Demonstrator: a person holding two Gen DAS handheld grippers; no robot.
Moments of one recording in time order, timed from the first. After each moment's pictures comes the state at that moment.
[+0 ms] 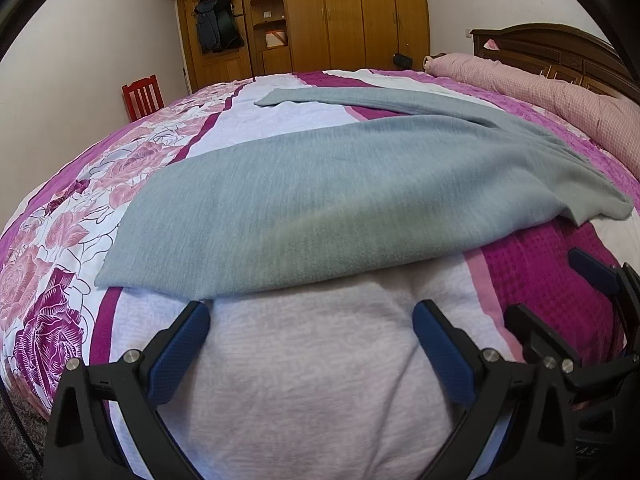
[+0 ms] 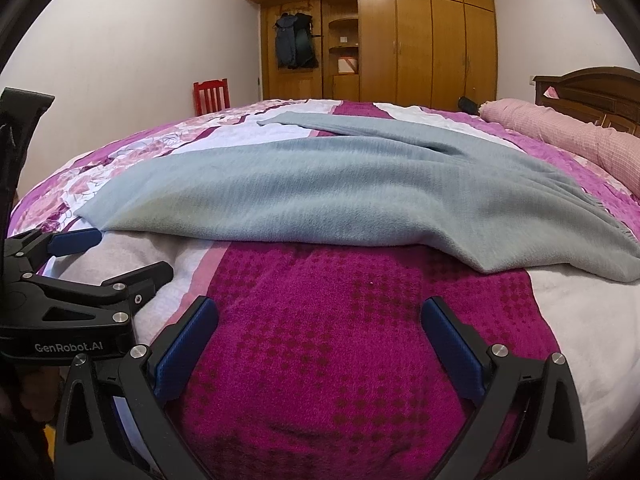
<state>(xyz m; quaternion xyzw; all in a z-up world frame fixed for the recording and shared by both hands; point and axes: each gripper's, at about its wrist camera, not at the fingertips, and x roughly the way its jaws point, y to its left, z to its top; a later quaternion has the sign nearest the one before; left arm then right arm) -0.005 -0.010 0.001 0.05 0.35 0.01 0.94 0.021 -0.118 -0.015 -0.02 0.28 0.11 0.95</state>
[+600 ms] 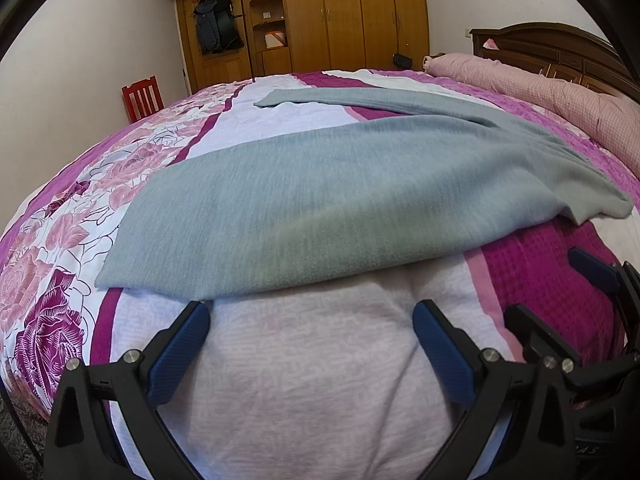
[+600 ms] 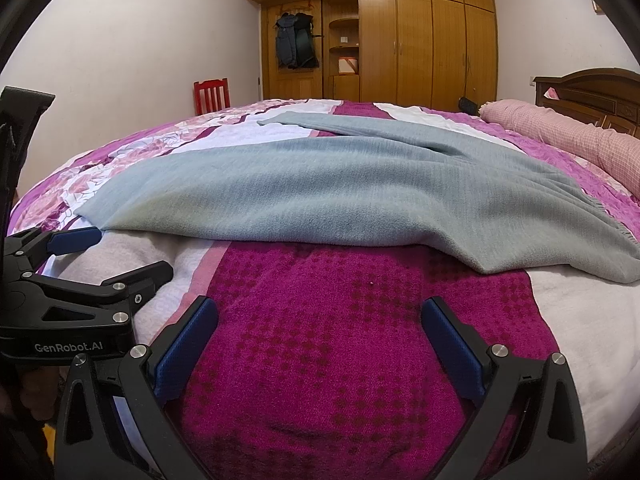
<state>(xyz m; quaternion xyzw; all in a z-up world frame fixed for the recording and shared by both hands) -0.004 -0.010 0.001 0.05 0.35 0.01 0.94 0.020 -0.117 -0.015 -0.02 0.28 0.11 0.95</state>
